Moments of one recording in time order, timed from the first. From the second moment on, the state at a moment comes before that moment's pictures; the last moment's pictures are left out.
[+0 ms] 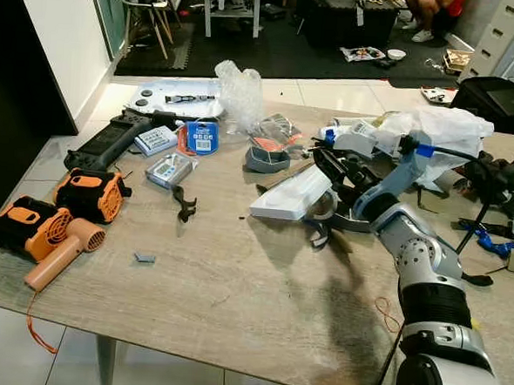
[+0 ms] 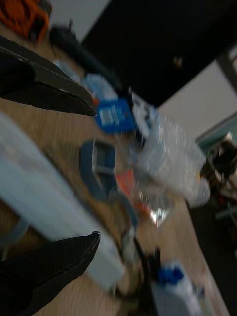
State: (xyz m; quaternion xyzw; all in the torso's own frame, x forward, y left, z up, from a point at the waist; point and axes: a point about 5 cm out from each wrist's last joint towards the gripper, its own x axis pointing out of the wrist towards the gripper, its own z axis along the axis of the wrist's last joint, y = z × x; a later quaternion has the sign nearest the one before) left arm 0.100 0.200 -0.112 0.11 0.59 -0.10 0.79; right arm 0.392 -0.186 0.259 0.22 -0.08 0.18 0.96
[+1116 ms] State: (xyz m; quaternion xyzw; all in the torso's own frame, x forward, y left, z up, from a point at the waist) left arm 0.081 0.201 -0.116 0.10 0.61 -0.10 0.78; right arm 0.415 -0.142 0.250 0.27 -0.01 0.11 0.96
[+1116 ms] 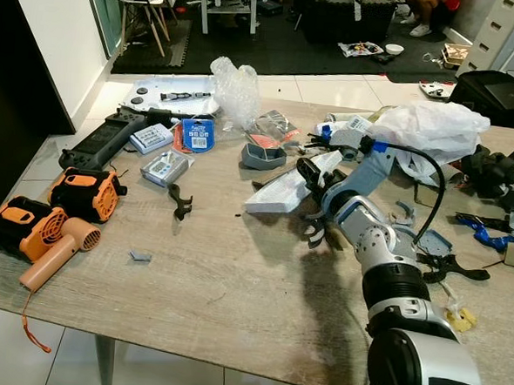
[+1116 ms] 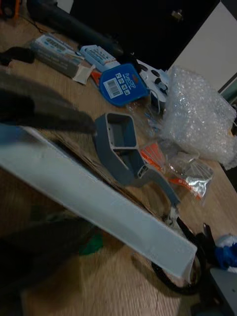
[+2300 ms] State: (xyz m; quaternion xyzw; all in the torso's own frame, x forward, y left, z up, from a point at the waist) left arm 0.100 0.200 -0.112 0.10 0.59 -0.09 0.80; right arm 0.353 -0.161 0.275 0.36 -0.22 0.40 0.81
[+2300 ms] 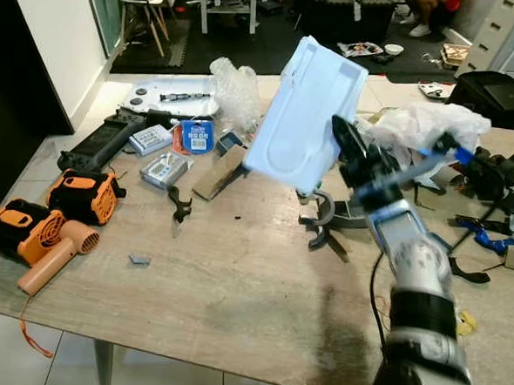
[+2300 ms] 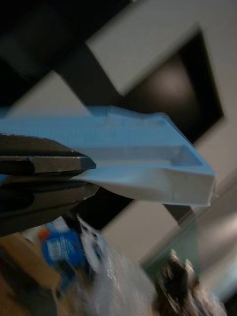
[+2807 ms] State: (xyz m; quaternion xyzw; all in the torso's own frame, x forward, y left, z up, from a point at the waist) left arm 0.099 0.202 -0.112 0.07 0.59 -0.06 0.80; right arm 0.314 -0.127 0.240 0.29 -0.14 0.54 0.77
